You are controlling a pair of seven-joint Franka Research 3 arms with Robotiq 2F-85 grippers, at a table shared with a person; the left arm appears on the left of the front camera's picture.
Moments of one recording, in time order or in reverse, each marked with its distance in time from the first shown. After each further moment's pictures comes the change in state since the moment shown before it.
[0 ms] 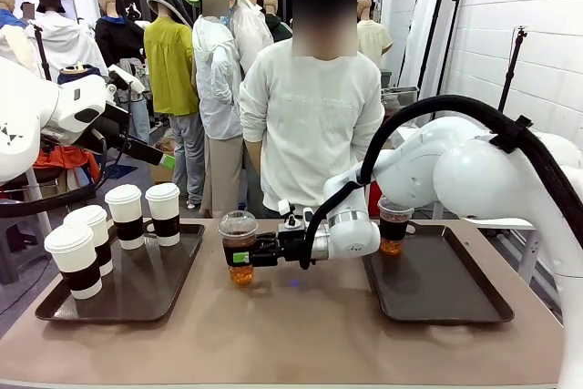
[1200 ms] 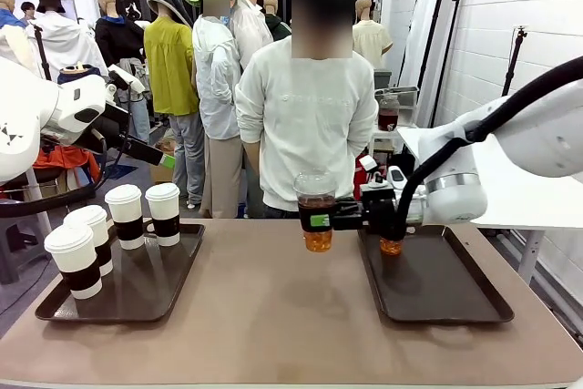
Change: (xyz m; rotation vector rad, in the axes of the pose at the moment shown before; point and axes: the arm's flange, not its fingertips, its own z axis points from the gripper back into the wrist) left arm 0.000 0.000 0.000 0.000 0.000 0.000; right arm 0.096 0.121 0.186 -0.131 0.043 -0.025
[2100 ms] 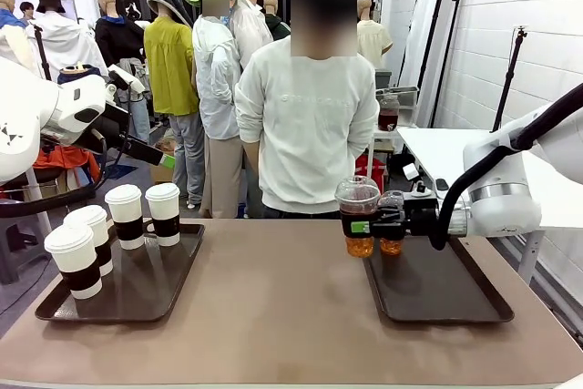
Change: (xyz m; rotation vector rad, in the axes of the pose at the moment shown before) left arm 0.000 0.000 0.000 0.000 0.000 0.000; right arm -0.032 -0.003 0.085 -0.168 0.010 -0.009
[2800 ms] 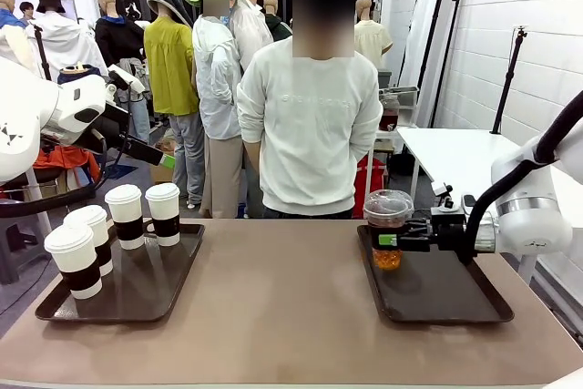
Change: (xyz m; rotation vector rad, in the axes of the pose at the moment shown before) left arm 0.000 0.000 0.000 0.000 0.000 0.000; right arm -0.045 -0.022 0.056 -0.062 -0.010 -0.036
